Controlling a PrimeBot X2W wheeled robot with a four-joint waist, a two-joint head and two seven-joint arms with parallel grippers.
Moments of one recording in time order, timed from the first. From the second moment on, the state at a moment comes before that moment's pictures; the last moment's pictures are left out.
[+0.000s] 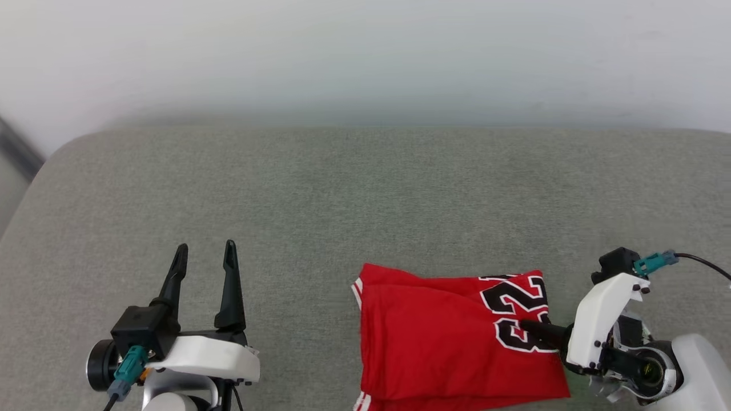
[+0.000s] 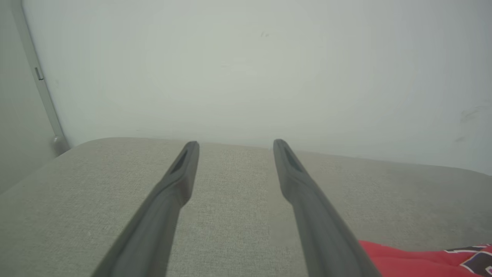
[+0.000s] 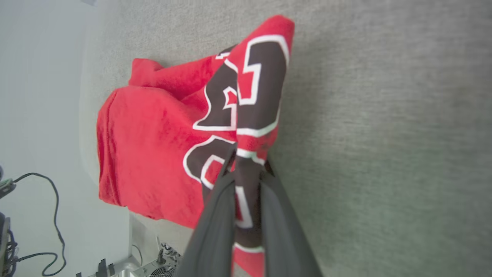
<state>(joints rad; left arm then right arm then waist) -0.08 0.24 -0.23 0.05 -0.40 0.17 -0.26 -0.28 -0.19 0.09 0.42 0.84 0.13 0.80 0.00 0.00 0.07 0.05</state>
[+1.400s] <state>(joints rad) -0.40 0.32 -0.35 -0.17 -0.26 0.09 -0.10 -0.86 -0.44 -0.19 1.06 0.22 0.13 0.09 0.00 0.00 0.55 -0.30</state>
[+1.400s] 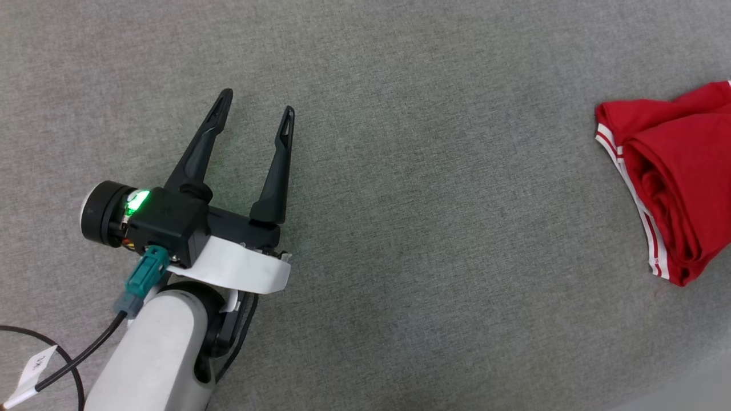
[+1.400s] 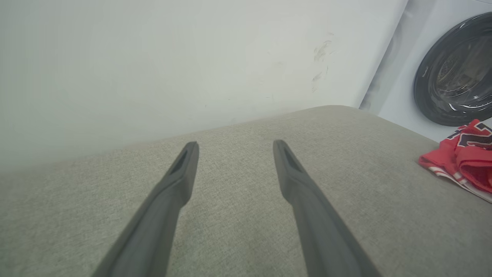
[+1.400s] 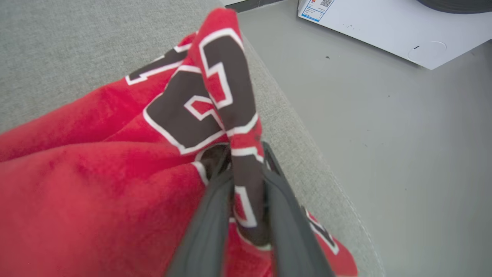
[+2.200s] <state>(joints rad) -0.17 0.26 -0.32 0.00 -0.38 0.14 -0.21 -0.66 -0.33 -0.08 0.92 0.10 0.13 -0.07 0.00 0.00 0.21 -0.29</state>
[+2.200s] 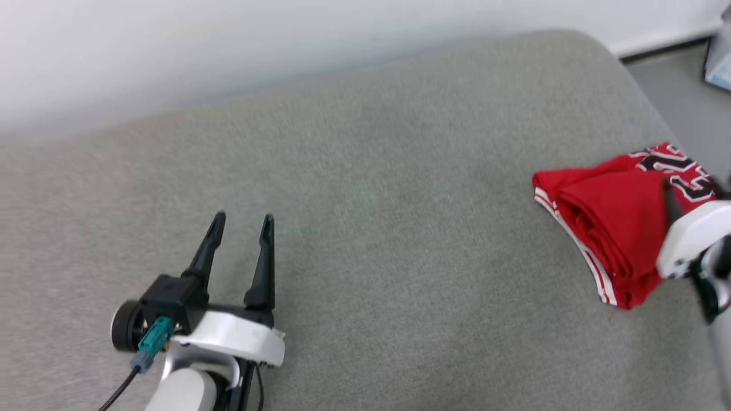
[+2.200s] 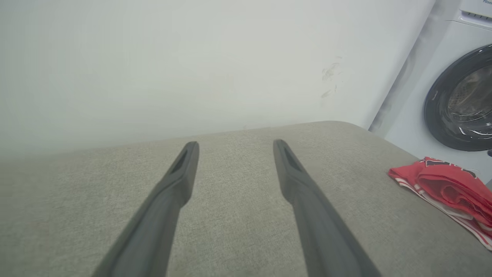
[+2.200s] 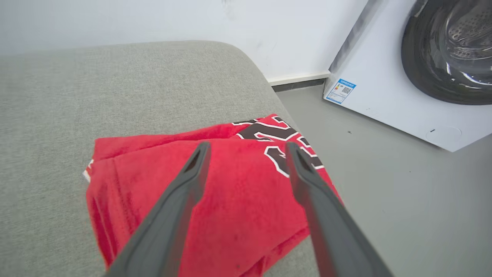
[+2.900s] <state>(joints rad) -0.05 0.27 -0.23 0.10 -0.43 0.18 -0.26 -0.17 -0.21 0.06 0.21 0.16 0.13 -0.07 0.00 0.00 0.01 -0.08</state>
